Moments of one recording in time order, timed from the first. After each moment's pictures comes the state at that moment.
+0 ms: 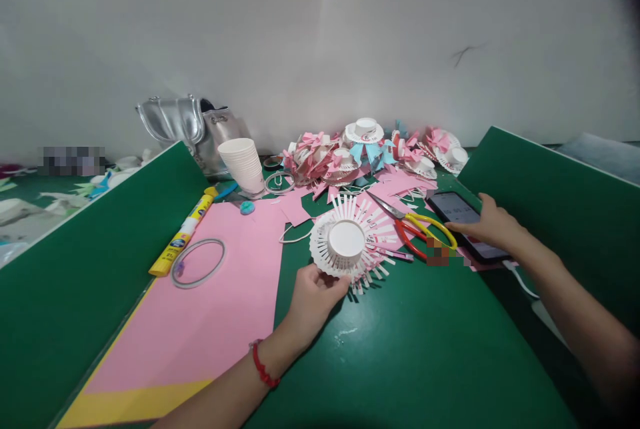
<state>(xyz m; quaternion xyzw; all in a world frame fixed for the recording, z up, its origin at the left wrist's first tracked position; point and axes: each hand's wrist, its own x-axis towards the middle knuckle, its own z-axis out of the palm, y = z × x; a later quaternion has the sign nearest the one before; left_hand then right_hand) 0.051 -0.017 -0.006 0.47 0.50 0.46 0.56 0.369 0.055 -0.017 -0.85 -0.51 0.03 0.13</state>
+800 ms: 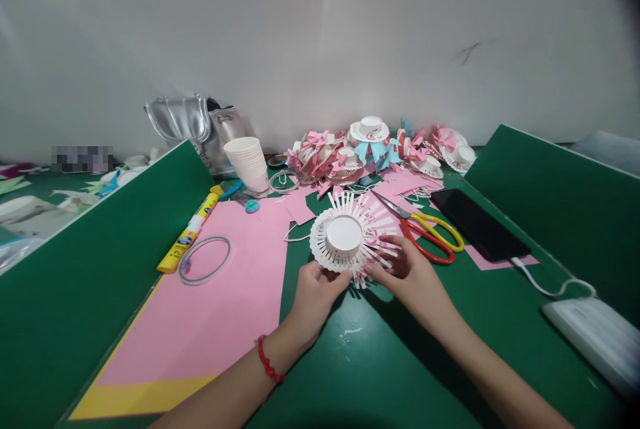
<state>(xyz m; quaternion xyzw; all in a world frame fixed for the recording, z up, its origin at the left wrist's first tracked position) 0.050 -0.017 -0.006 0.43 0.46 0.49 0.60 0.193 -0.021 -0.010 -0.58 -0.49 0.43 0.49</state>
